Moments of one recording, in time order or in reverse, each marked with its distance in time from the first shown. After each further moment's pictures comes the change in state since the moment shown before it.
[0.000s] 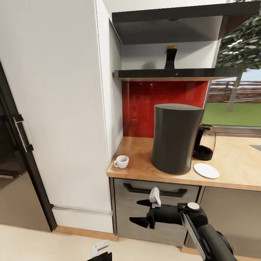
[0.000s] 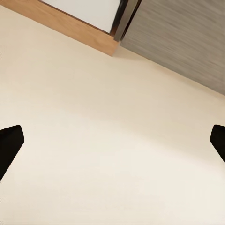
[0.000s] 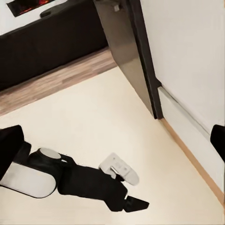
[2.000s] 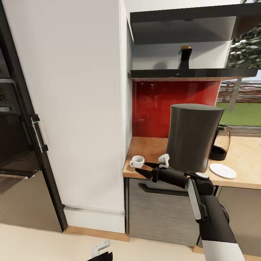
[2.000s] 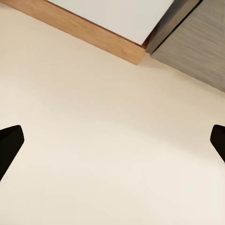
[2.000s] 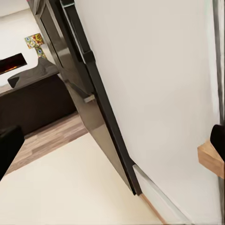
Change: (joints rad) left arm 0.000 -0.003 0.000 -0.002 0.000 0.000 0.000; right arm -0.205 0.139 -0.248 -0.136 0.008 0.243 -0.092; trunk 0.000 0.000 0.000
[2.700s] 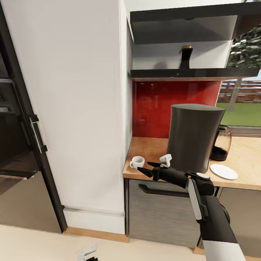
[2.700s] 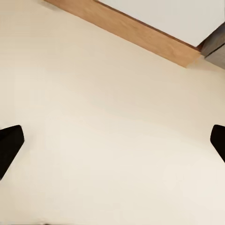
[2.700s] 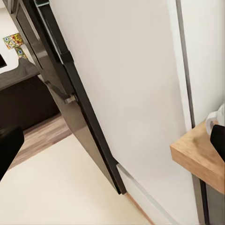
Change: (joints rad) left arm 0.000 0.053 -0.002 0.083 0.006 0.003 0.014; right arm 0.001 -0.007 -0.005 0.006 0.001 -0.008 -0.076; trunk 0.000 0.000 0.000
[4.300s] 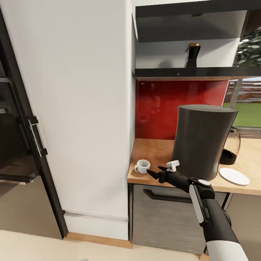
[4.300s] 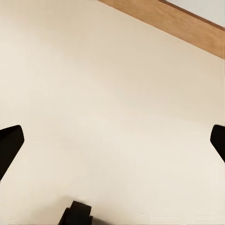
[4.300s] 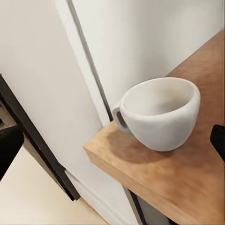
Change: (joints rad) left arm 0.063 0.040 -0.002 0.021 -0.004 0.005 -0.007; right arm 0.010 -0.044 -0.041 0.167 0.003 -0.169 -0.178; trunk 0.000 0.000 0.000
